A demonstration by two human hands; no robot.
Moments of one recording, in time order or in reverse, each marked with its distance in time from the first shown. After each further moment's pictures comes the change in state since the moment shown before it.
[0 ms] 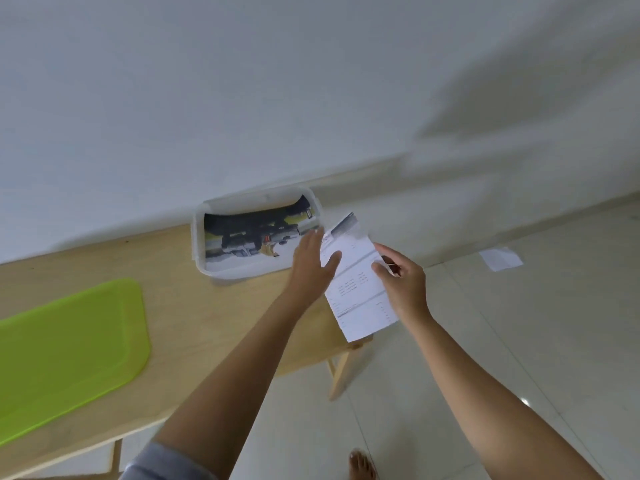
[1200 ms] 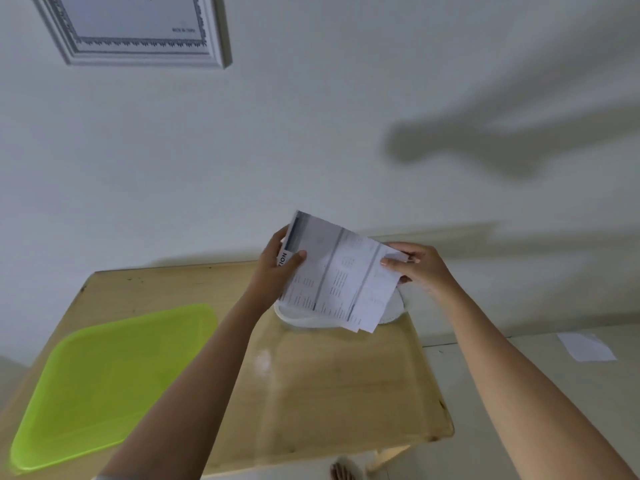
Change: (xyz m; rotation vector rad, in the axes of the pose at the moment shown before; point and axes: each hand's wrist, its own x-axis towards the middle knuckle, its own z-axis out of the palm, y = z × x) left_hand 0.032 -0.092 -0.186 -0.496 0.247 -0.091; right_hand 0.104 -0.100 0.117 0.008 -0.485 -0.010
